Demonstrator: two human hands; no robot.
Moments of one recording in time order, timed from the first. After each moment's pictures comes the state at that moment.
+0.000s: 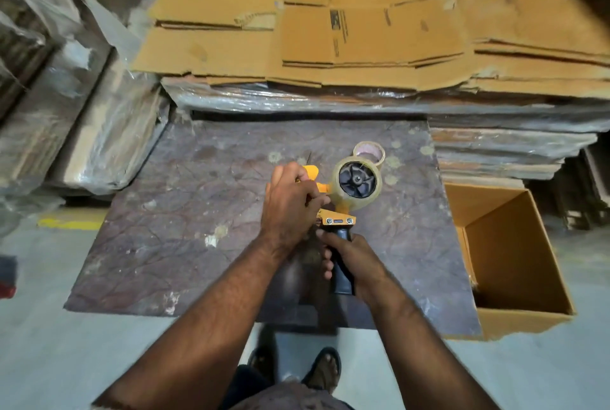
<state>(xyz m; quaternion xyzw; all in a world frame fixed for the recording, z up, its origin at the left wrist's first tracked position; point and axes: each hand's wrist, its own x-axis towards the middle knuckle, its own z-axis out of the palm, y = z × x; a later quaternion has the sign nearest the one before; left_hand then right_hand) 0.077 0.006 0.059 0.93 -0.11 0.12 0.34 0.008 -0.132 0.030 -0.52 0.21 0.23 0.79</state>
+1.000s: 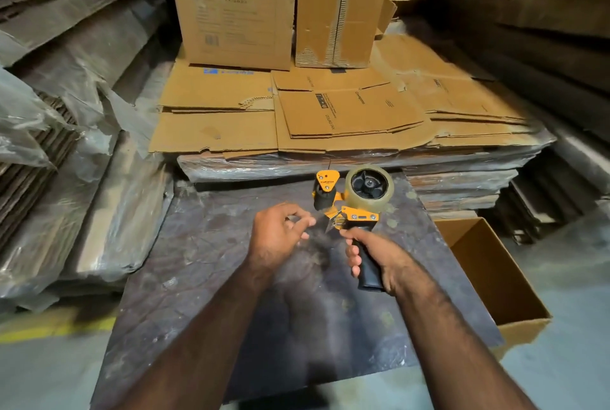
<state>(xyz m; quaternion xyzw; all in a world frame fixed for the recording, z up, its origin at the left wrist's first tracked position) 0.111 0.142 0.128 0.82 -0.11 0.01 0.56 0.052 -0.048 0.131 -0.53 0.31 0.17 0.77</state>
